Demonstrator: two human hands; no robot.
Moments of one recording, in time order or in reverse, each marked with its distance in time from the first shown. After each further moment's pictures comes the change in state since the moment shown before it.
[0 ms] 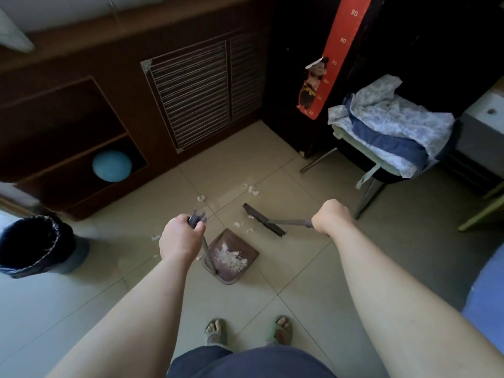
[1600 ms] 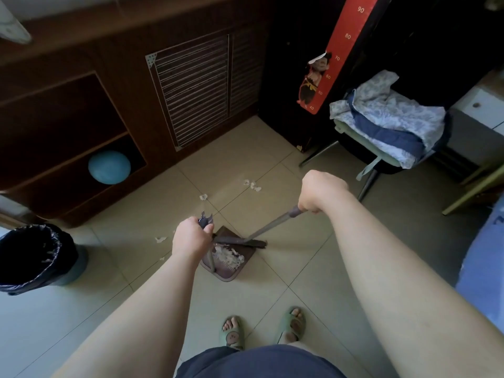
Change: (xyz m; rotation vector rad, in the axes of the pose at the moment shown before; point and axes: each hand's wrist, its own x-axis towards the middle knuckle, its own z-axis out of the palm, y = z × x) left_hand 0.071 -0.074 -0.035 0.018 -0.214 0.092; right_hand -0.091 -0.147 -0.020 -0.430 -0.062 -0.175
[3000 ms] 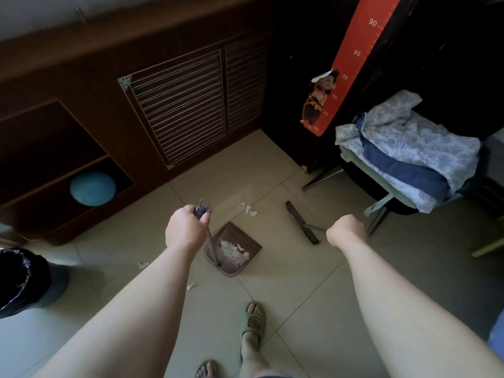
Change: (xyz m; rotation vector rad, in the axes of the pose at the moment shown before) left_hand 0.125 0.185 0.039 -0.005 0.156 -0.067; right_hand 0.230 0.130 0.009 0.534 0.039 0.371
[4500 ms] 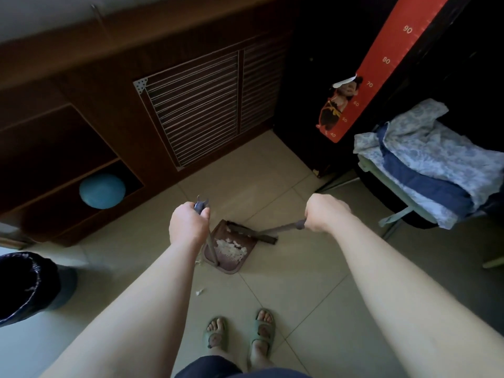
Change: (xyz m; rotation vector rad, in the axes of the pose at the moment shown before) left_hand 0.080 -0.007 -0.033 -0.072 0.015 -0.090; right_hand -0.024 -0.141 -0.018 -0.517 -0.120 -0.535
